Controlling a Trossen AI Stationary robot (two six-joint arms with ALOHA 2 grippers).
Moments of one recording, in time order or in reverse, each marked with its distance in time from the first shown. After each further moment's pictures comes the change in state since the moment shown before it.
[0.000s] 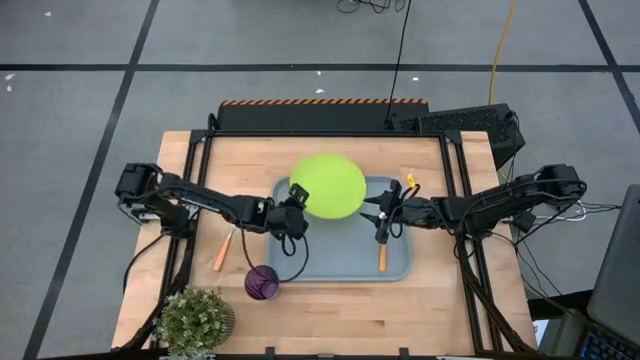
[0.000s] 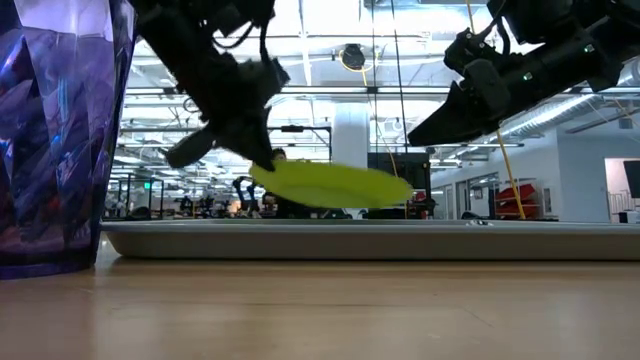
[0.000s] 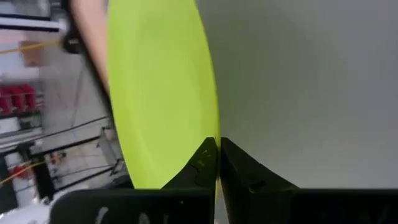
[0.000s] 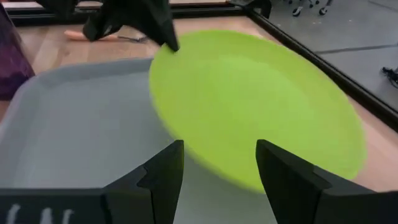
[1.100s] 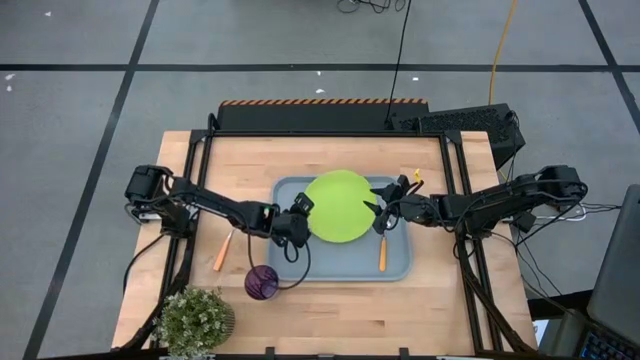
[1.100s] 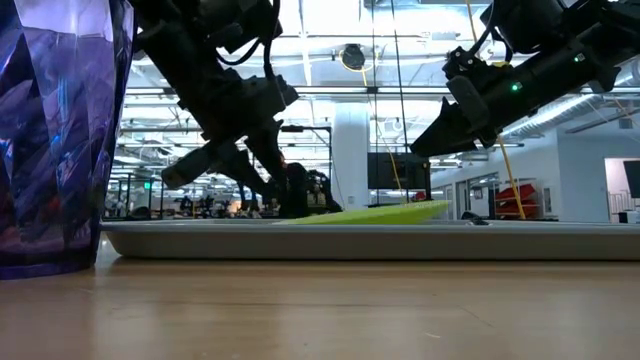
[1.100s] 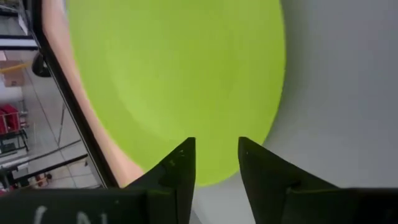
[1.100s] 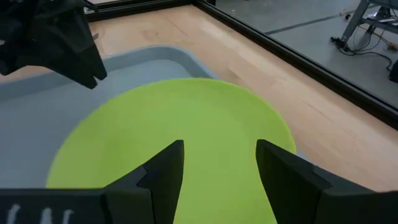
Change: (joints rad) left arm -0.016 0.082 0.000 0.044 0.069 0.008; right arm -0.044 -0.003 0.000 -0.069 0.130 0.142
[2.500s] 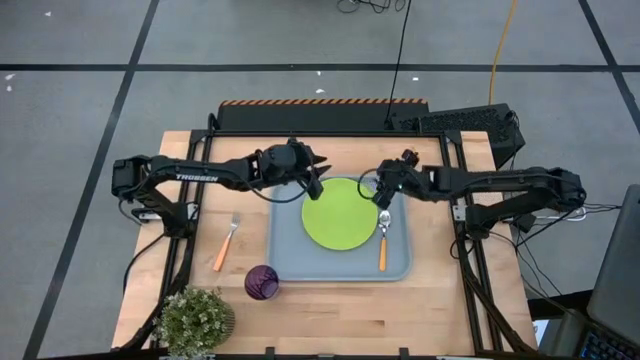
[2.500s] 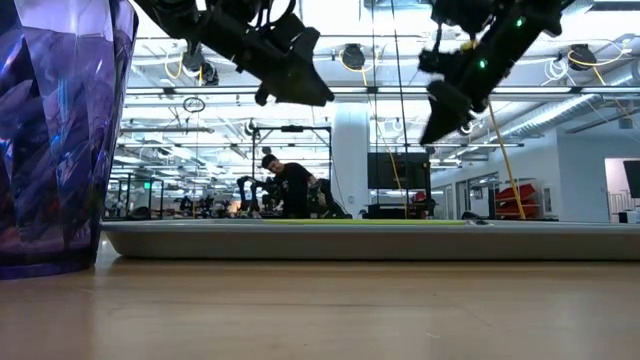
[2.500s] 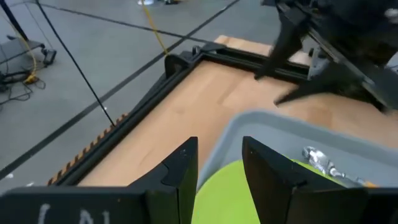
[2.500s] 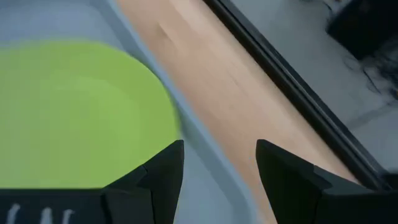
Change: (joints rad) left arm 0.346 -0.149 0.082 0.384 0.270 -0.940; right arm -0.228 0.011 0.396 -0.750 -0.044 -0.094
